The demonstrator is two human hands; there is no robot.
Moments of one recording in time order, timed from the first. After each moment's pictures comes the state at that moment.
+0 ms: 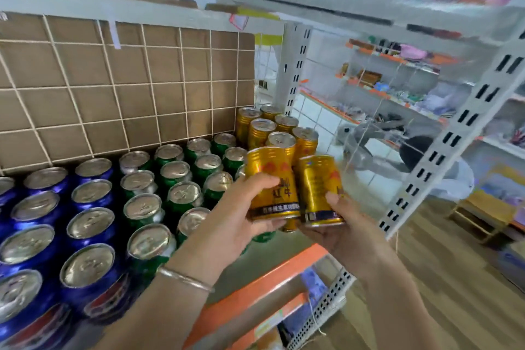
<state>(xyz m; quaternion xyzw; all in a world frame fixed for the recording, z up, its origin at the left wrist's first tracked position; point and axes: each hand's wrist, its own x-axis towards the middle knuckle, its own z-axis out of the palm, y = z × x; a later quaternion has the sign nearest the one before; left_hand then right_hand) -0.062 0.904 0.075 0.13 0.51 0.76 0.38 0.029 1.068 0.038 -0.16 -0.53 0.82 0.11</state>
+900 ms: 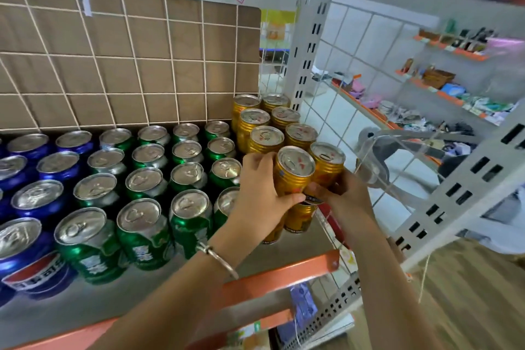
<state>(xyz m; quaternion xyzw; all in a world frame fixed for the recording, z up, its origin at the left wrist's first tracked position) -0.087 1.044 0.017 0.21 0.87 0.44 -0.06 -0.048 1.204 0.000 -0.15 -0.74 0.63 0.17</state>
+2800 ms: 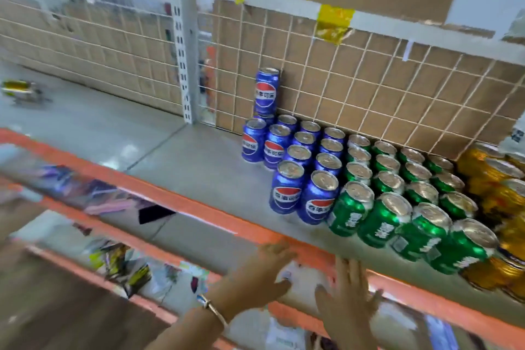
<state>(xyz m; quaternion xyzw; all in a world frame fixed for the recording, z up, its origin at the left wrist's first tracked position) 0.063 0.696 -0.070 0.18 0.94 0.28 0.01 0.044 0.878 -0.113 0.00 -0.99 0.13 -0.06</state>
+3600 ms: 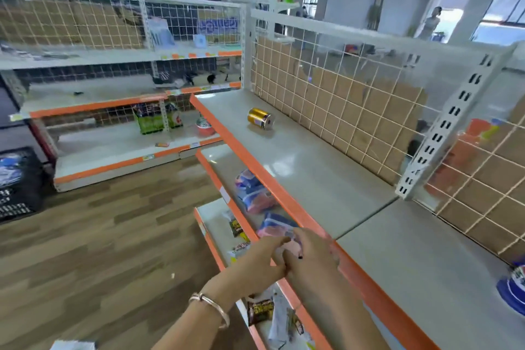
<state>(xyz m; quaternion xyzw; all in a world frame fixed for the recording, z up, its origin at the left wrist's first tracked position) 0.152 0.335 -0.044 -0.27 0.85 0.44 -0.10 0.039 0.405 -0.056 0.41 -0.85 0.29 -0.17</state>
